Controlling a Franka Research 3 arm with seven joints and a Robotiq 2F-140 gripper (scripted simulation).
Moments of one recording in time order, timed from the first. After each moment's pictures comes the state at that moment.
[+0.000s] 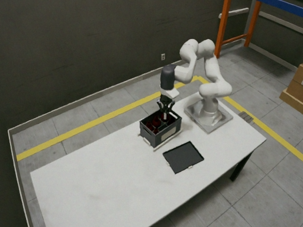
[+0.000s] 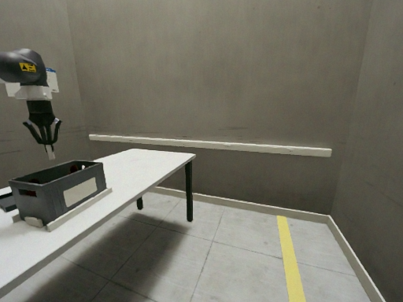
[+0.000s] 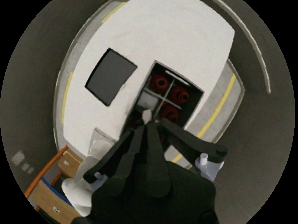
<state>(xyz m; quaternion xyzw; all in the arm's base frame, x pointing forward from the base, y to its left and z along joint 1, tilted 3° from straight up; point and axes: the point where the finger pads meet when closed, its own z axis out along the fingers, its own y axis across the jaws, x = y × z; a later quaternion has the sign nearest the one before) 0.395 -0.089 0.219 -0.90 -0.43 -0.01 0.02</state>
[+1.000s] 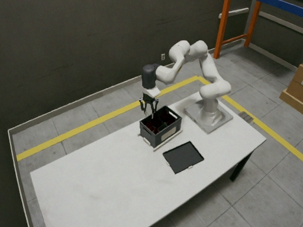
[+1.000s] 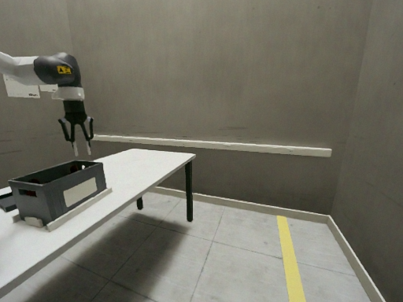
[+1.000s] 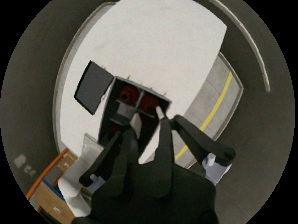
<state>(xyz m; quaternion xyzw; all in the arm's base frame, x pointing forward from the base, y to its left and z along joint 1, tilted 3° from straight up) 0.486 -0.162 0.216 -0.91 -0.41 -0.01 0.02</state>
